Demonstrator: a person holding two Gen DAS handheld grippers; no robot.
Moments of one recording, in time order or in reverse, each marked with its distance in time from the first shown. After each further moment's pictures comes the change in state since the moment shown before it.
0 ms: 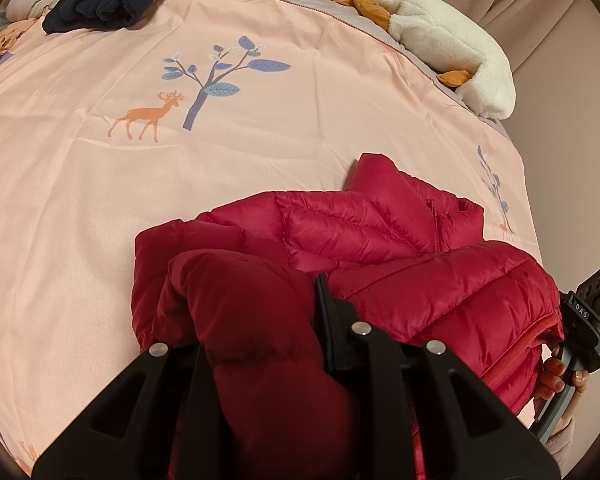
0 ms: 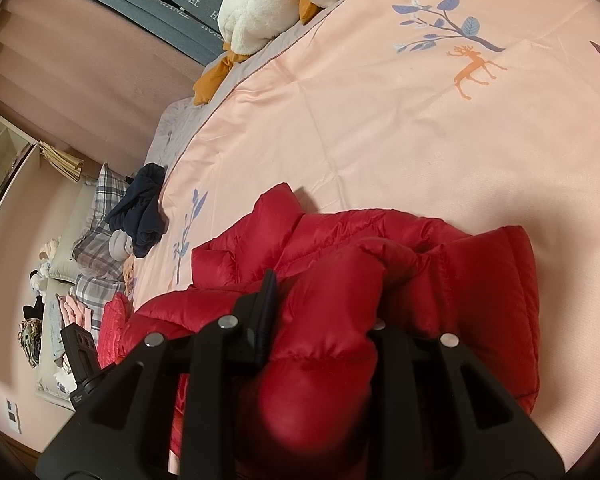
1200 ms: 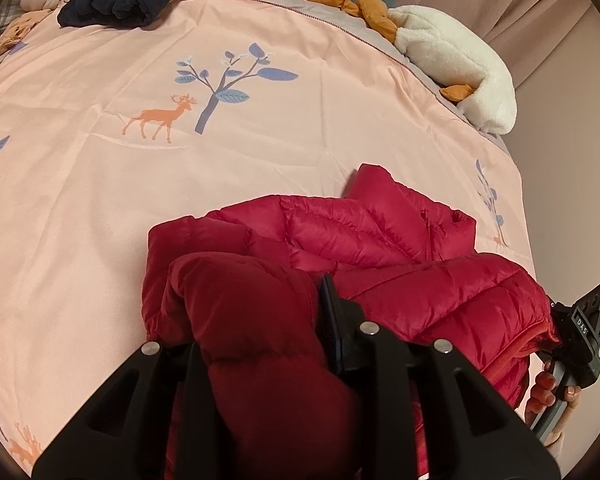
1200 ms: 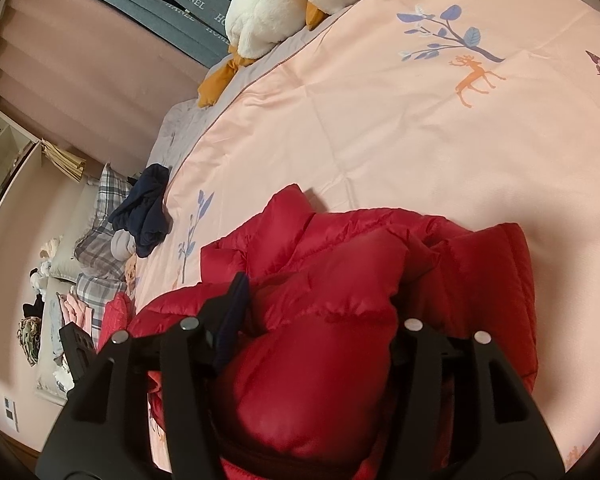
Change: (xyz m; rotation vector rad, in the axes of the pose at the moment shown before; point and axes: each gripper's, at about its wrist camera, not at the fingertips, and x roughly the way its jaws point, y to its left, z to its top) left arm -0.017 0.001 -0.001 -0.055 -0.019 -0.004; right arm -0.012 0.010 -0.001 -0.004 -0.008 0.000
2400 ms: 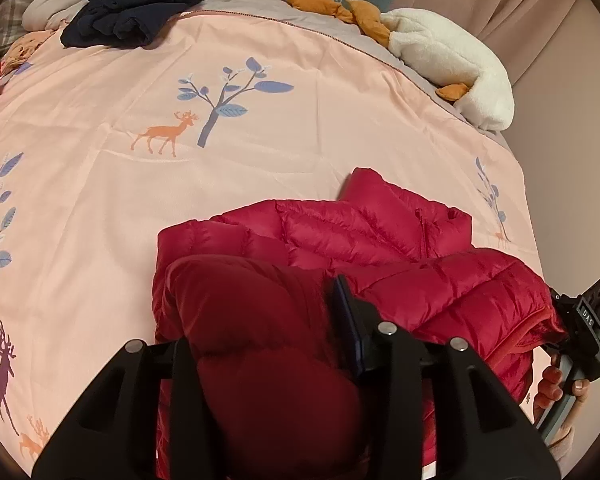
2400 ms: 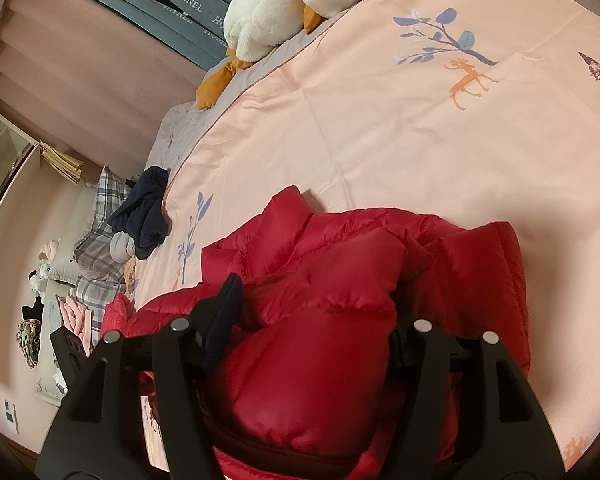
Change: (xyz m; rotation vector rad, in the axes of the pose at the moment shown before) left arm -0.017 -0.013 -0.004 0.032 -0.031 0.041; right arm -0.003 -0.001 0.001 0.001 -0.002 -0.004
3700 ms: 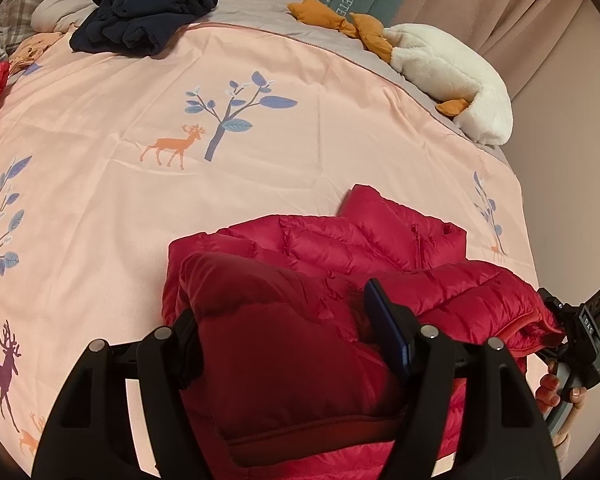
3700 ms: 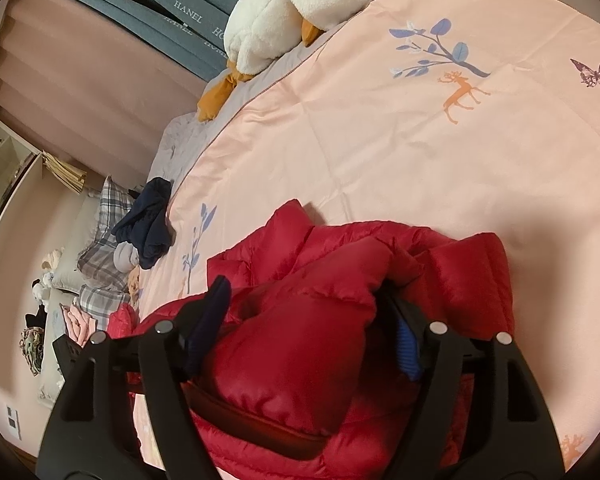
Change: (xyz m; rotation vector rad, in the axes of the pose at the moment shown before) left arm -0.014 0.000 0.004 -0.019 -0.039 -0.002; right arm -0.015 -0.002 0.005 0.020 -0.034 0.004
